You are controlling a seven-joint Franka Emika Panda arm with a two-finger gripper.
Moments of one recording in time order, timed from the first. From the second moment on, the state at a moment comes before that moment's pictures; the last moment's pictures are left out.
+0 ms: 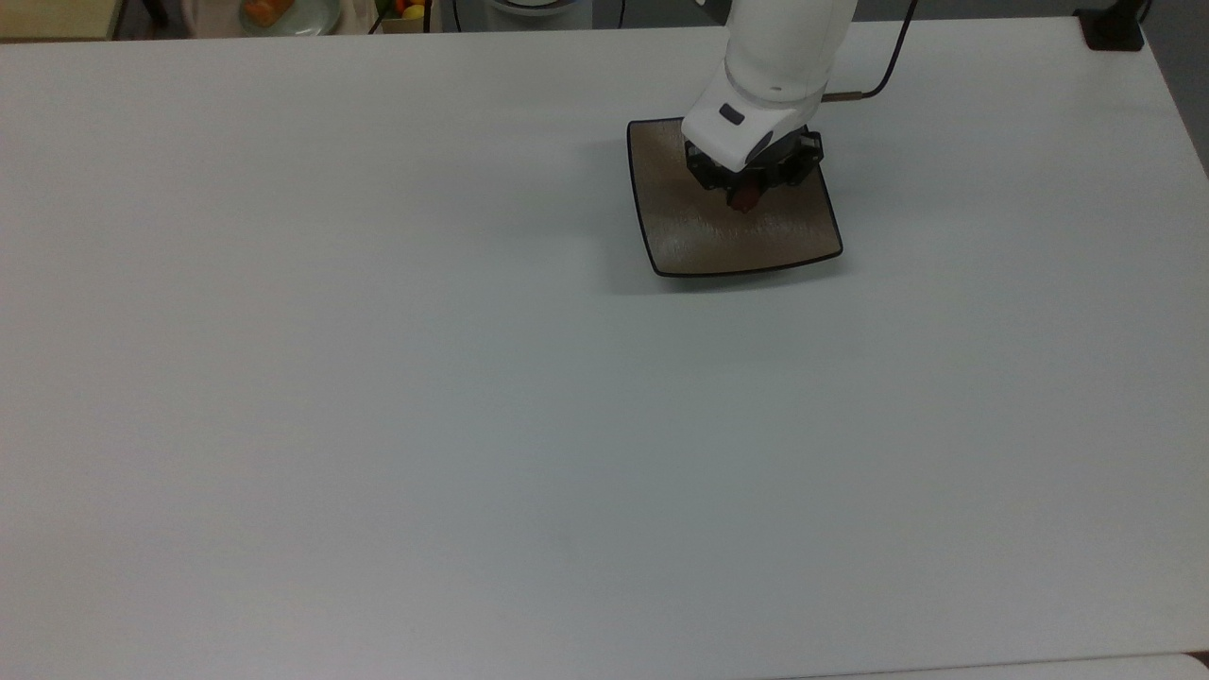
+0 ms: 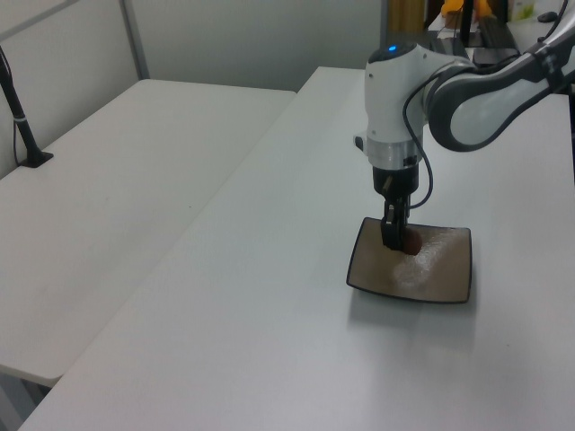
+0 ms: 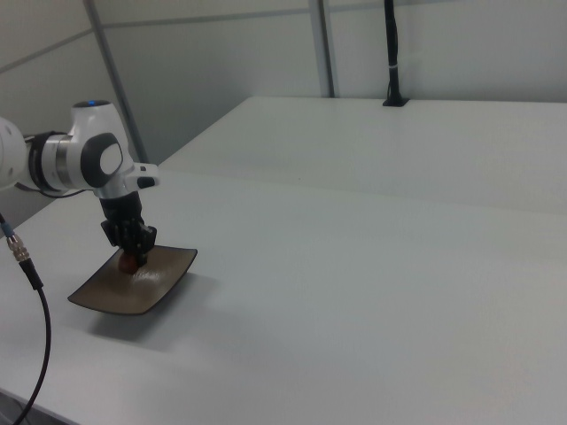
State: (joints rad) arm 0.39 0.27 0.11 -1.85 0.02 2.07 0.35
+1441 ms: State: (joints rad) arm 0.34 0.16 0.10 -1.81 0.00 1.98 0.35
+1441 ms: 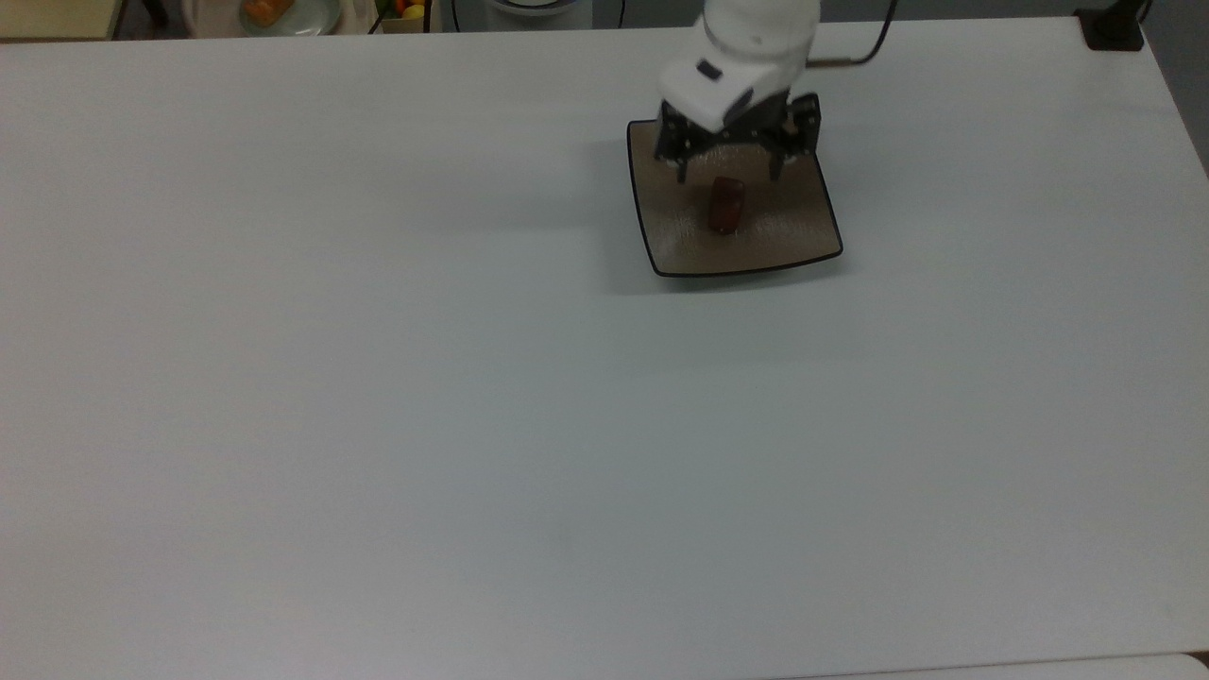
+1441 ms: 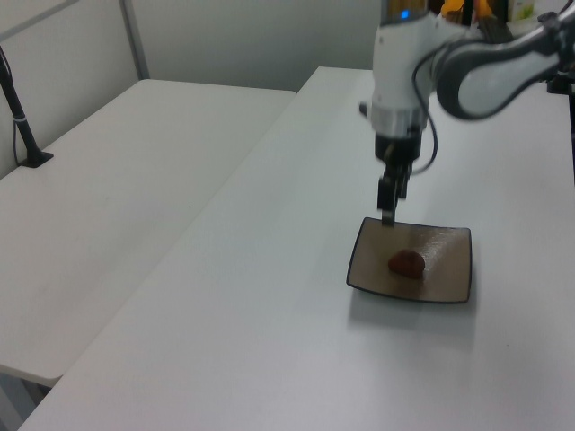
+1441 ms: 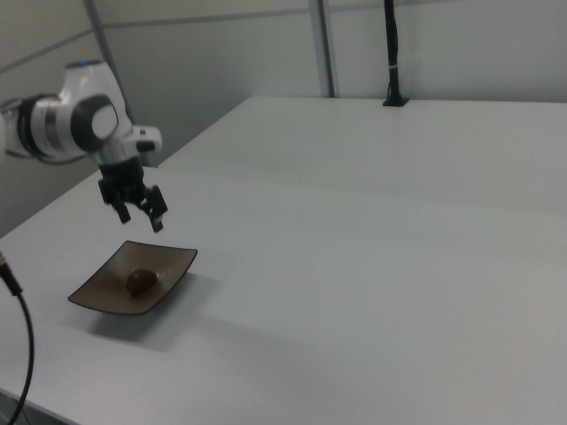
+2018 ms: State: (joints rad) arm 0.25 -0.09 -0.08 -1.65 0.00 1.60 0.17
